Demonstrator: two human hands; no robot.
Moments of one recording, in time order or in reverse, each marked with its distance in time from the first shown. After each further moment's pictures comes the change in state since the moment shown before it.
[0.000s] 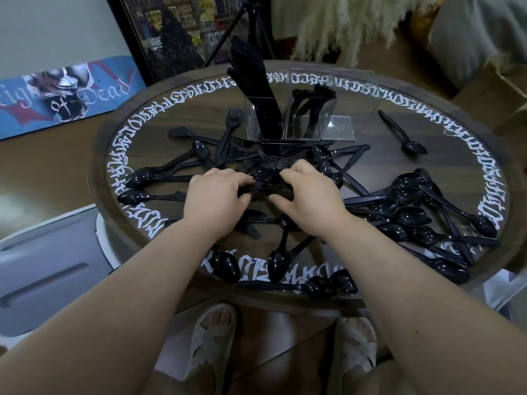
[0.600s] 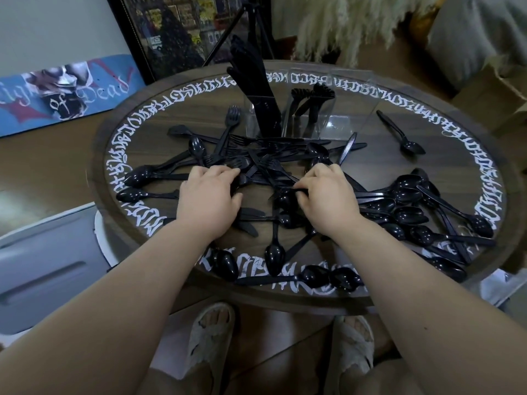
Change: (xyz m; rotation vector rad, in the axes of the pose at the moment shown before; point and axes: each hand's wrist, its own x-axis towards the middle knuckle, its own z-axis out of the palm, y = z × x) left_hand -0.003 -0.006 0.002 0.080 -0.062 -0.110; right_hand -0.007 0.023 -0.002 -0.110 0.026 0.098
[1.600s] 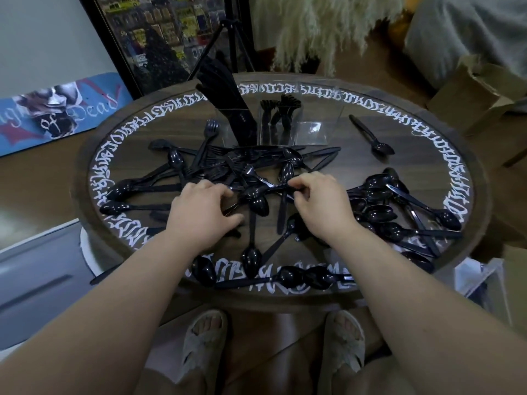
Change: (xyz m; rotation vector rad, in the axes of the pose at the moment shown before) left_hand -0.012 0.028 -0.012 -0.024 -0.109 -0.013; right_hand -0.018 0.024 -0.019 0.247 0.064 0.127
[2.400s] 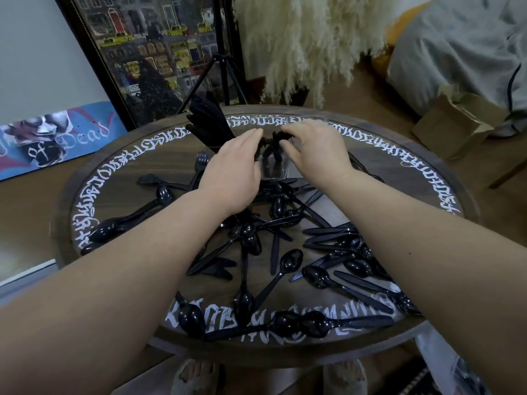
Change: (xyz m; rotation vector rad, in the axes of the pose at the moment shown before) left_hand 0.087 0.066 -0.047 -0.161 0.250 0.334; right_hand 0.113 -0.016 -0.058 -0.239 0.183 -0.270
